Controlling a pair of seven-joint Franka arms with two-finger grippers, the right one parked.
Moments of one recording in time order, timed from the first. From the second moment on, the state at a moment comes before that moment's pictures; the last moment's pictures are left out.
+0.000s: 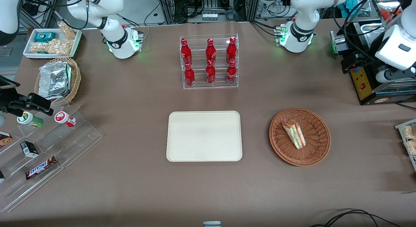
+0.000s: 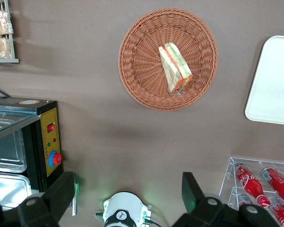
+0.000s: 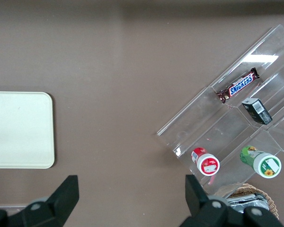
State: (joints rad) arm 0.11 0.00 -0.26 -1.43 0.06 1.28 -0.25
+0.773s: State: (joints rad) arm 0.11 -0.01 -0.24 -1.44 0.06 1.28 -0.25
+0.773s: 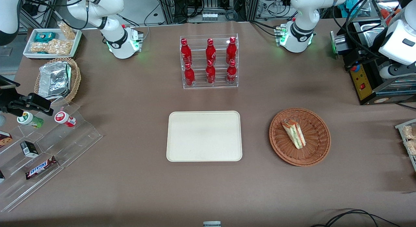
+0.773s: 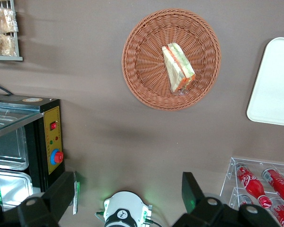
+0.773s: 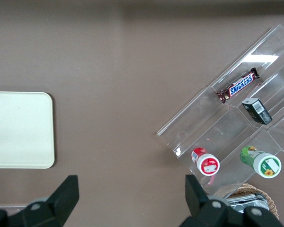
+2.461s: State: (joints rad) arm 0.05 0.44 -0.25 -1.80 0.06 2.20 -0.75
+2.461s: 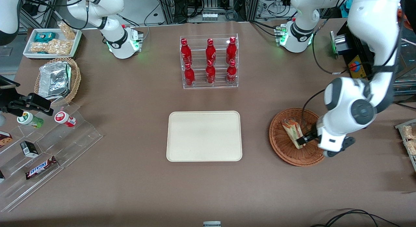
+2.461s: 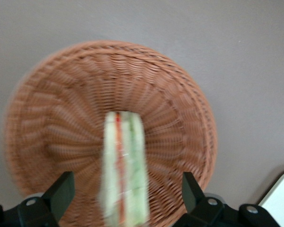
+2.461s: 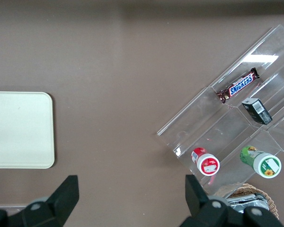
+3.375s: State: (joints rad) arm 0.04 0.50 -0.24 -1.96 0.06 2.46 -0.82
